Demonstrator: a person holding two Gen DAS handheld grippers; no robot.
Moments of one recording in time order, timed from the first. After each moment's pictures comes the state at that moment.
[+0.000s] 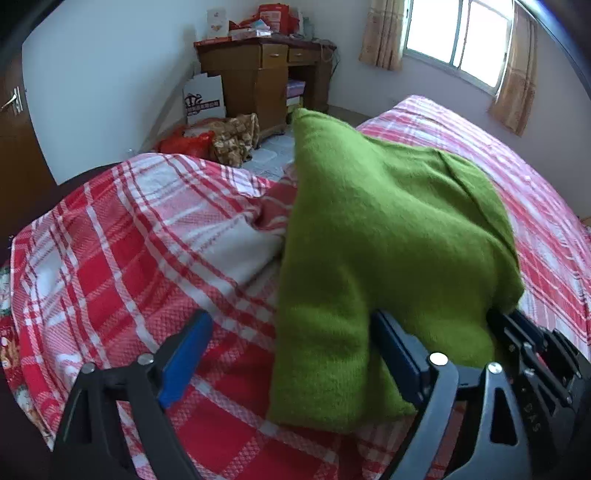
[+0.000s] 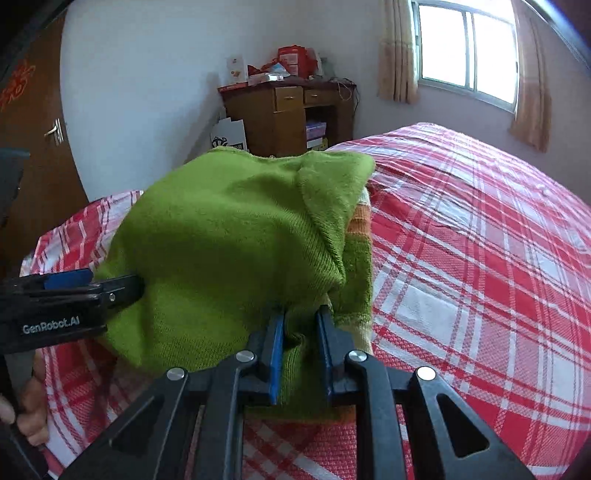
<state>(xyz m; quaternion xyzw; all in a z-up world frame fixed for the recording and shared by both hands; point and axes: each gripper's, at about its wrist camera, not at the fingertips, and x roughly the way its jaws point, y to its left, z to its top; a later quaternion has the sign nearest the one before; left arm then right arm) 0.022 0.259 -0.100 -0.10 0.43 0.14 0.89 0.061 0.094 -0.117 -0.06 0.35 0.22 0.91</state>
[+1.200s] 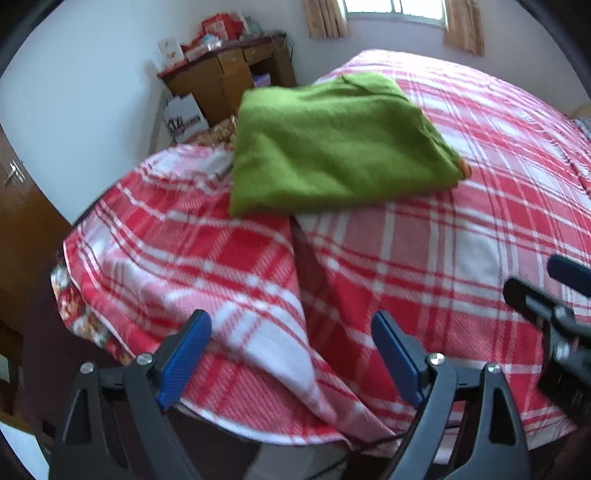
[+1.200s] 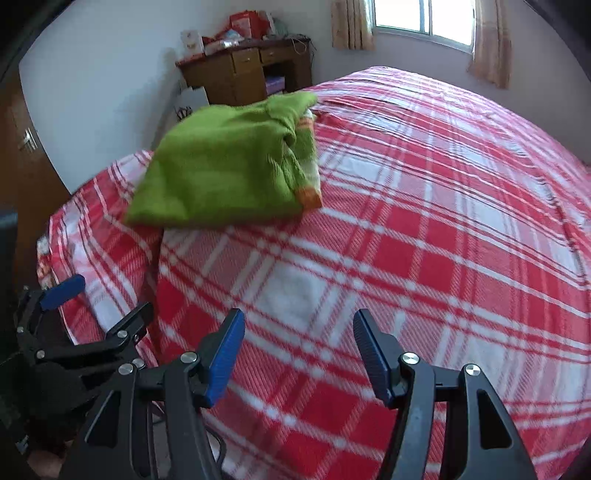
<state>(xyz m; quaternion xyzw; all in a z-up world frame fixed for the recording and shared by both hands) -0.092 0.174 -0.100 0.04 0.47 0.12 0.88 -0.073 0.045 -0.098 -0.05 0.45 0.13 0.88</state>
